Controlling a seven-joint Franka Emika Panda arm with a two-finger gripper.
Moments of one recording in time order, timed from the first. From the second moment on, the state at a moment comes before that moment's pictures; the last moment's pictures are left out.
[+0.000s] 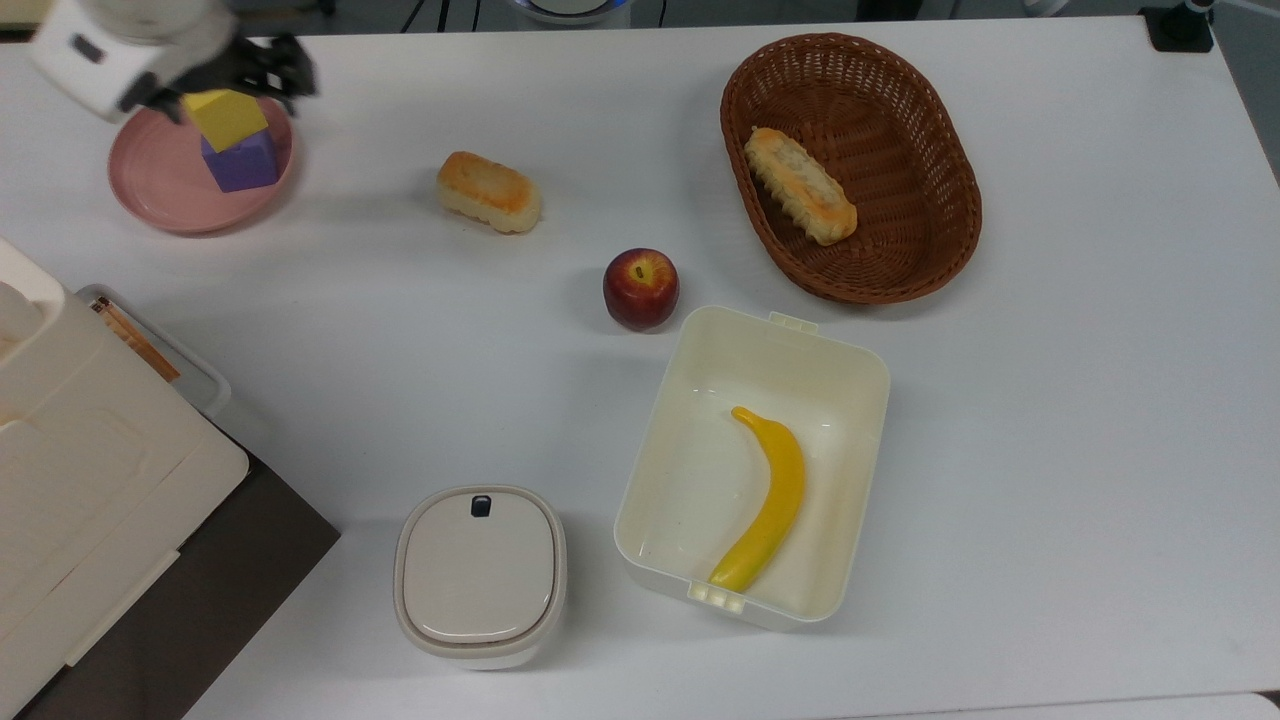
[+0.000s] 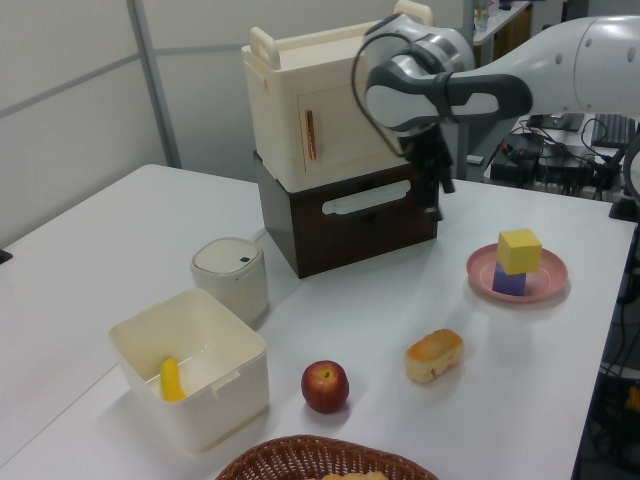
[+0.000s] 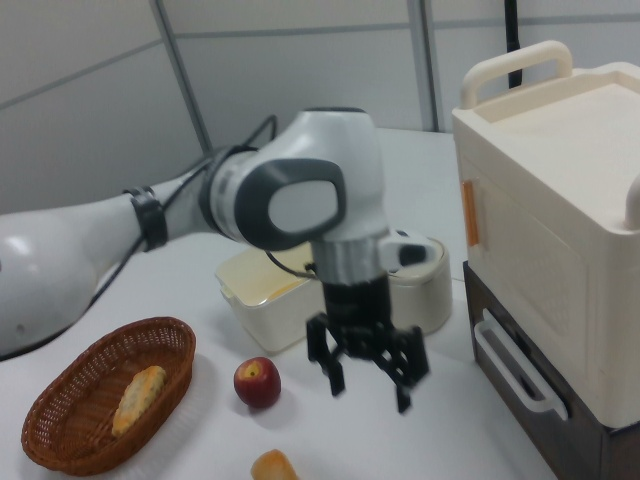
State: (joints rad) arm -0.20 0.31 -0.11 -1.43 -0.21 1.52 -0.43
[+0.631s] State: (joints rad) arm 0.02 0.26 -0.10 -1.39 -0.08 1.53 -0.08
